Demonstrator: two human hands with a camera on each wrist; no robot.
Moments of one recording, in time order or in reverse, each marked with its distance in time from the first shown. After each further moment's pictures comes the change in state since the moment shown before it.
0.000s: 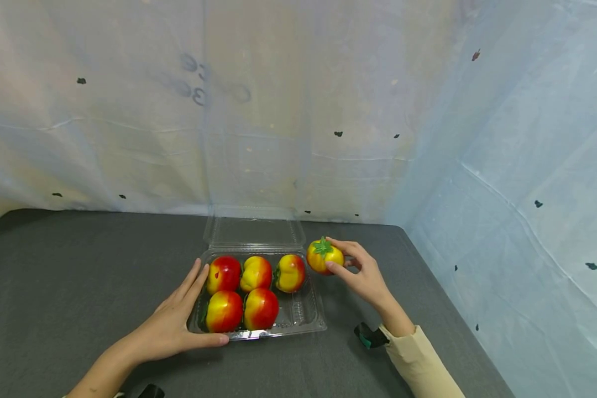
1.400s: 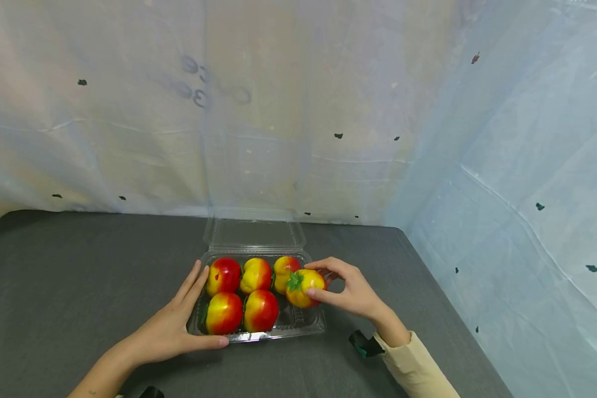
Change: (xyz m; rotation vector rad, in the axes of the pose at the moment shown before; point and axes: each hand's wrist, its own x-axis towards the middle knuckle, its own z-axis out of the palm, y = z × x) left_hand 0.001 -0.002 -0.001 -0.044 -0.051 -0.018; right_hand -0.006 -0.004 0.016 0.037 -0.219 -0.182
